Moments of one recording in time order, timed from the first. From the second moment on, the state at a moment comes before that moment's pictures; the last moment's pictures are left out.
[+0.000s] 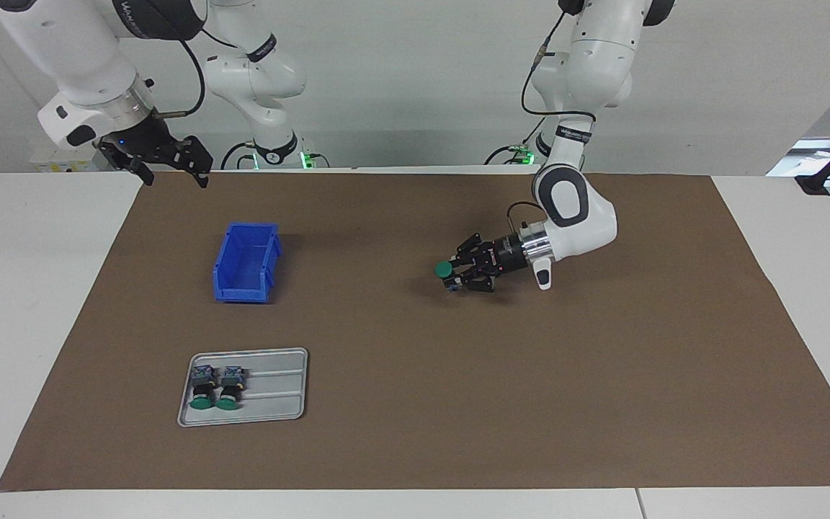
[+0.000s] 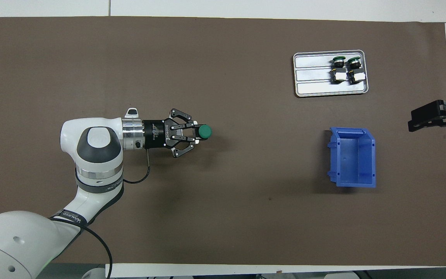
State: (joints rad) left arm -0.49 0.26 0.05 -2.19 -1.64 2.12 -0.79; right arm 0.00 -0.05 -0.03 -1.62 0.00 1.42 0.06
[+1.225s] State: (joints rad) left arm -0.46 0.35 0.05 -2.23 -1.83 1.96 -0.52; right arm 0.00 -0.05 -0.03 -1.62 0.00 1.42 0.06
